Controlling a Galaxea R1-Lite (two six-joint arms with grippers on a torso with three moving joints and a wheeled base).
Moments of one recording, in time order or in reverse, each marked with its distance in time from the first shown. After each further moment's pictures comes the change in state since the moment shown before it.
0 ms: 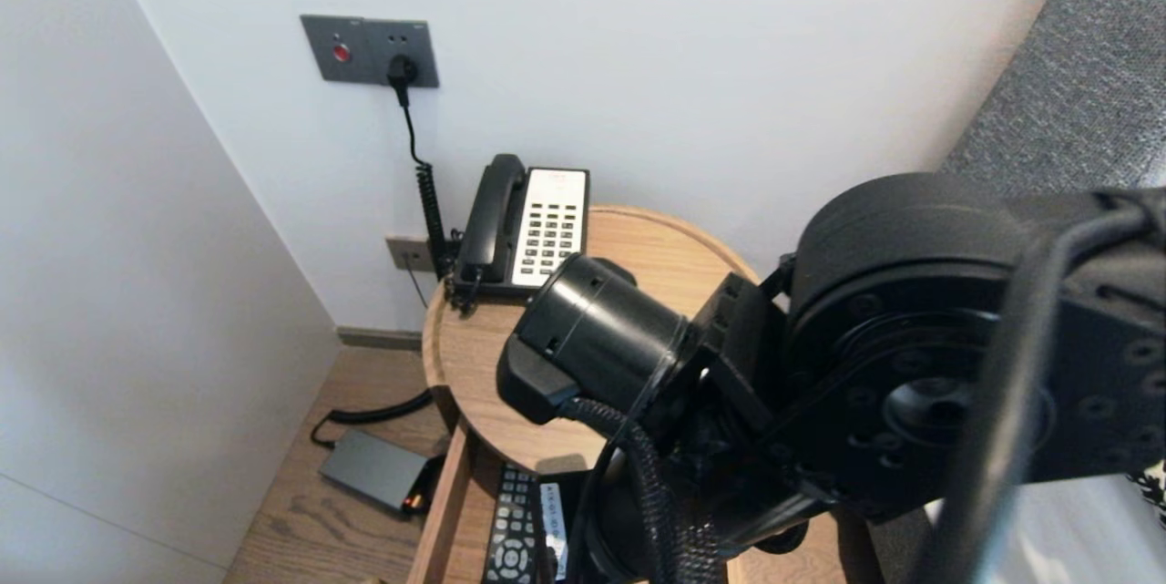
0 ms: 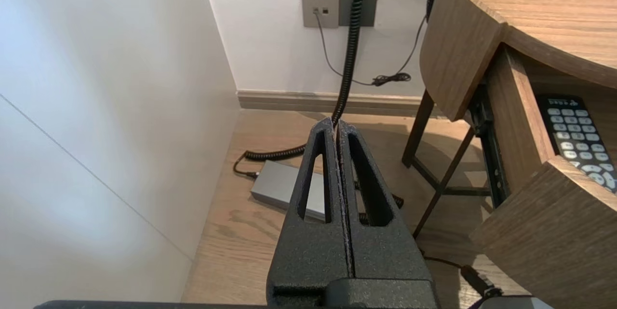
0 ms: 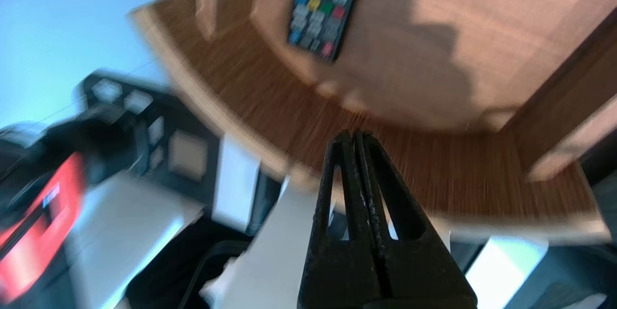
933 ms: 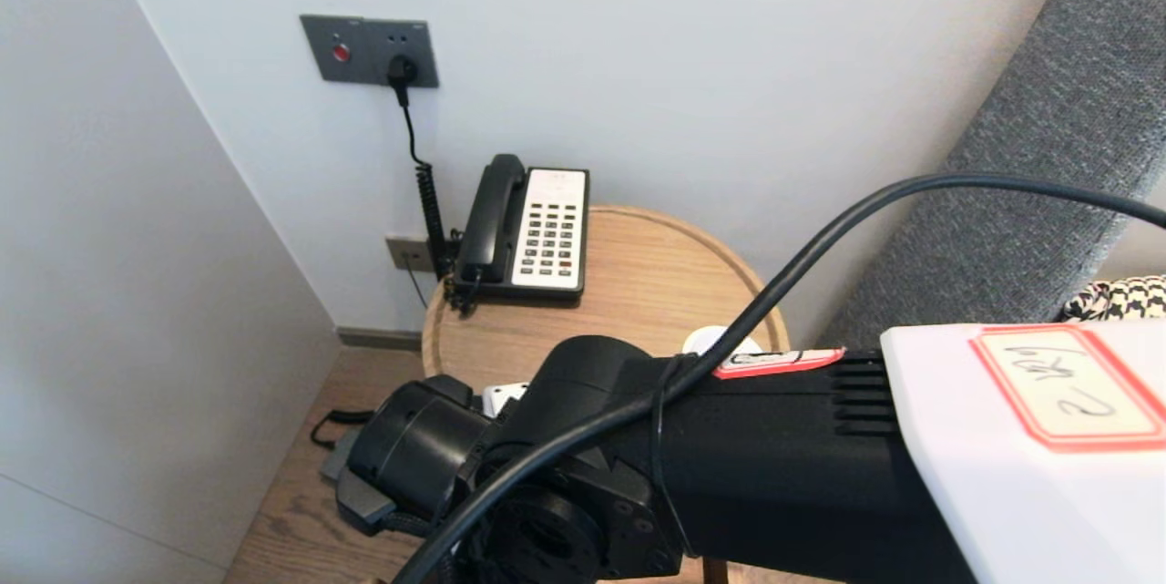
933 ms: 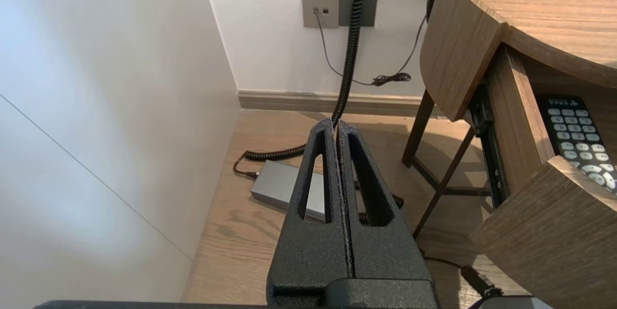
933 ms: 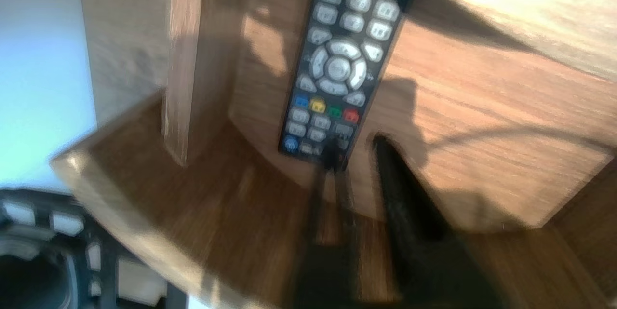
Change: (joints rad) left arm 0.000 0.000 0.000 0.000 0.000 0.000; right arm 0.074 0.307 -0.207 -0.013 -0.245 0.070
